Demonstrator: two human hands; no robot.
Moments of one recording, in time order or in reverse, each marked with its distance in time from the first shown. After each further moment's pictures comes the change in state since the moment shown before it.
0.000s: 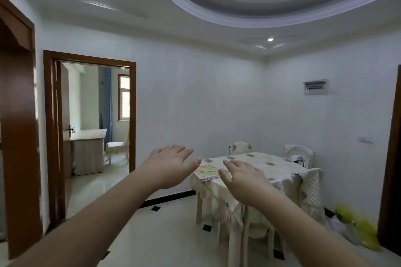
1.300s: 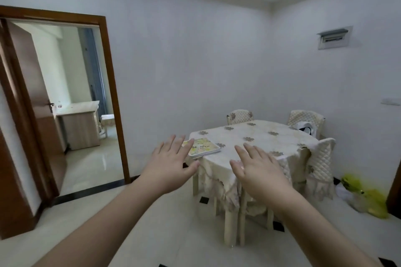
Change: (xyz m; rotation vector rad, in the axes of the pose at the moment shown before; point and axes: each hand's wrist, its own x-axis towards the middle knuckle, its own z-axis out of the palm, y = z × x) left_hand 0.269 0.032 0.205 0.084 0.010 -0.002; right_hand 0.207 0.212 0.117 -0.003 0.028 0.055
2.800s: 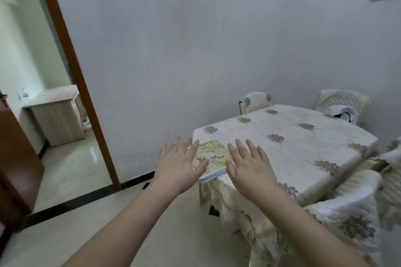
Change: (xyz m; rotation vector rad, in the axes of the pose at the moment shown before) left_hand 0.465 -0.183 0.250 0.023 -0.053 -0.044; right_hand 0.512 0.016 0.263 -0.071 -0.061 0.022
